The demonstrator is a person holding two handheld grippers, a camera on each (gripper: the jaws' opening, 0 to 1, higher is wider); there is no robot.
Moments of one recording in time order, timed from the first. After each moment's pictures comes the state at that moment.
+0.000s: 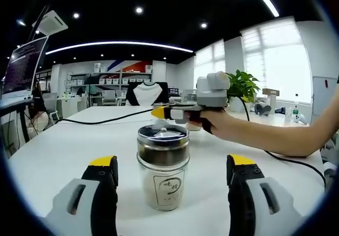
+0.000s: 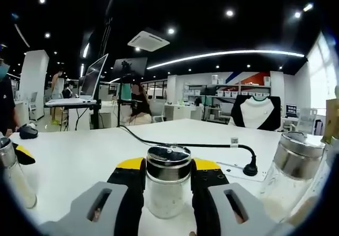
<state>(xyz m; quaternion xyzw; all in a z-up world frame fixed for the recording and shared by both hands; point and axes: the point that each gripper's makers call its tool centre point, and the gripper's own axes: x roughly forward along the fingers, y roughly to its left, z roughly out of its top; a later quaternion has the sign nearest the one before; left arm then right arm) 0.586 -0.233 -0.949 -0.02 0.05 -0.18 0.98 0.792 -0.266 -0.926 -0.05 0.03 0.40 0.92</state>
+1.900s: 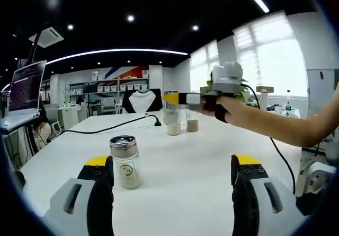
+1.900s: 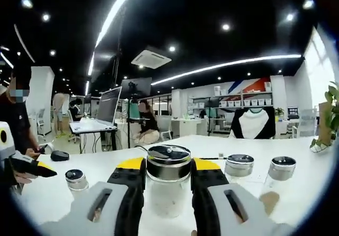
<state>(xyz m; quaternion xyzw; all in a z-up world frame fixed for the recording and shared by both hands) 0.503 -0.287 -0.910 0.02 0.04 -0.19 0.98 0.678 -0.347 -0.845 0.02 -0.02 0.43 0.90</state>
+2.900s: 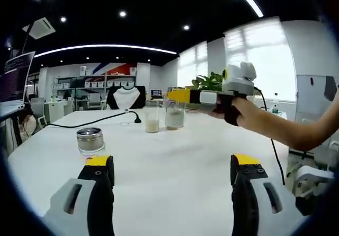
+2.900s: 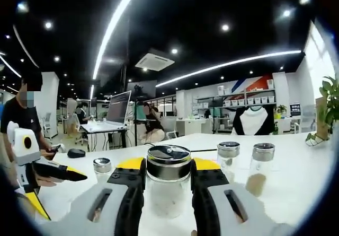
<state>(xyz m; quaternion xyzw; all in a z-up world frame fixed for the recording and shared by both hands) 0.500 -0.333 -0.922 -0.01 0.04 -0.25 0.97 0.623 -0.393 -0.853 0.02 -0.02 0.44 0.90</state>
